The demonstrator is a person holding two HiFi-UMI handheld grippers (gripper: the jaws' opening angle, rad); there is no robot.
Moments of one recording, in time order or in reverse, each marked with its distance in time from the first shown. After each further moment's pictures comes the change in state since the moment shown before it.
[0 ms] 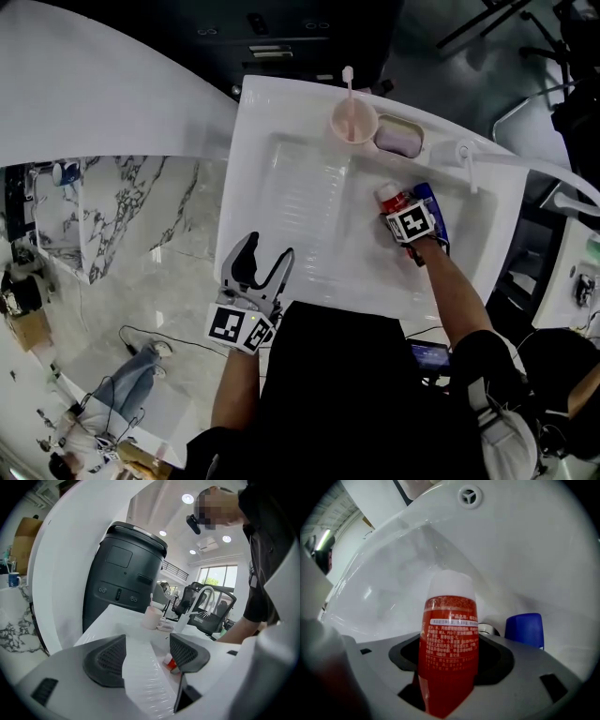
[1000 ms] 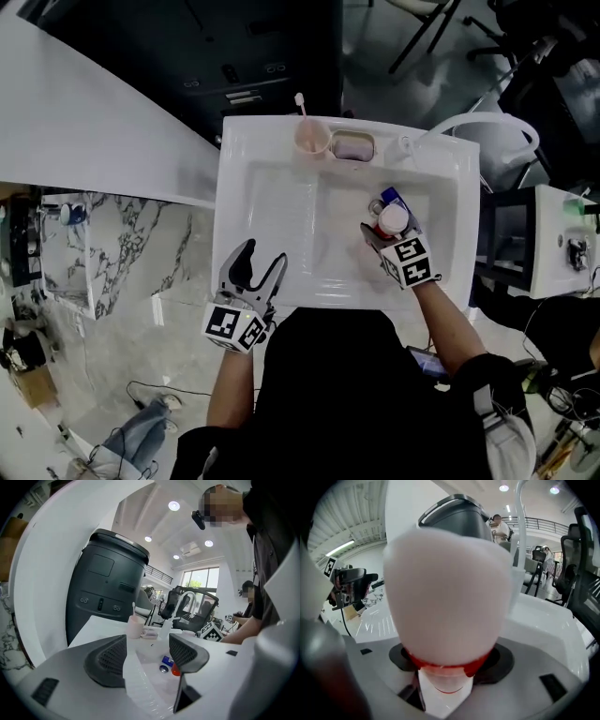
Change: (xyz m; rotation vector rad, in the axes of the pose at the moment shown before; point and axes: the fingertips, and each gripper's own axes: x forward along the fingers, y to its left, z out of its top) left arm -0.007 -0.036 0.022 0.101 -0.073 -0.169; right arm -0.173 0.048 0.037 0.006 -0.667 -0.104
